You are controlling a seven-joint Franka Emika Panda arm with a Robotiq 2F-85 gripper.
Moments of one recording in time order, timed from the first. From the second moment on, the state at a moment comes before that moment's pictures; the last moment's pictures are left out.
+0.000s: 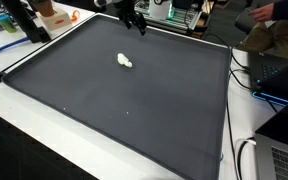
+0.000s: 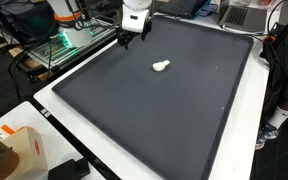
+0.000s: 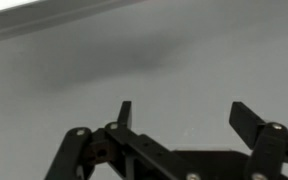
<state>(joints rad) 0.00 0.10 -0.01 -2.40 0.21 2.16 0.12</state>
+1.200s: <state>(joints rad) 0.03 -0.07 0.04 -2.30 0.37 1.85 0.00</state>
